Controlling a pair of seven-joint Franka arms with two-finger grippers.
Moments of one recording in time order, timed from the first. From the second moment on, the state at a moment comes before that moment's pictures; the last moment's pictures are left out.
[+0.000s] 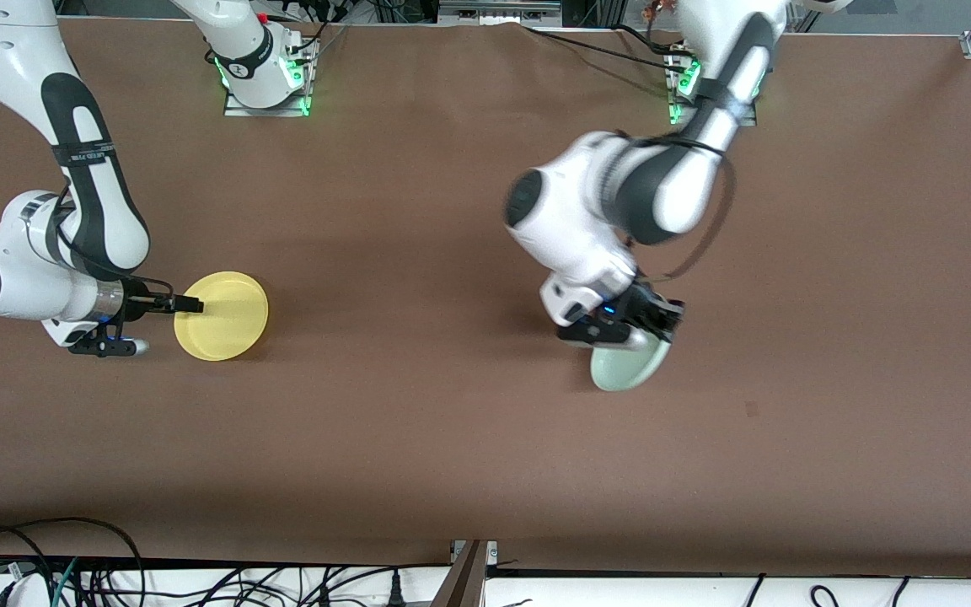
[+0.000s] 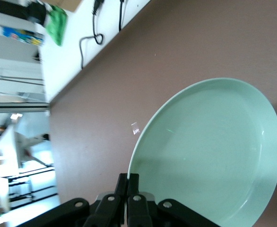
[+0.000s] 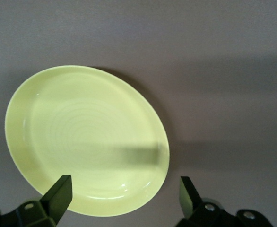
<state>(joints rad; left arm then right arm) -0.65 0.66 -0.08 -1.36 0.85 1.63 -0.61 -0.03 0.51 -0.14 -1.89 0.23 2.15 -0.26</state>
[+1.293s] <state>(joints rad) -1.31 1.01 0.15 -1.18 1.11 1.42 -0.81 -0.08 0.58 -0.14 -1.89 0.38 2.17 -0.47</state>
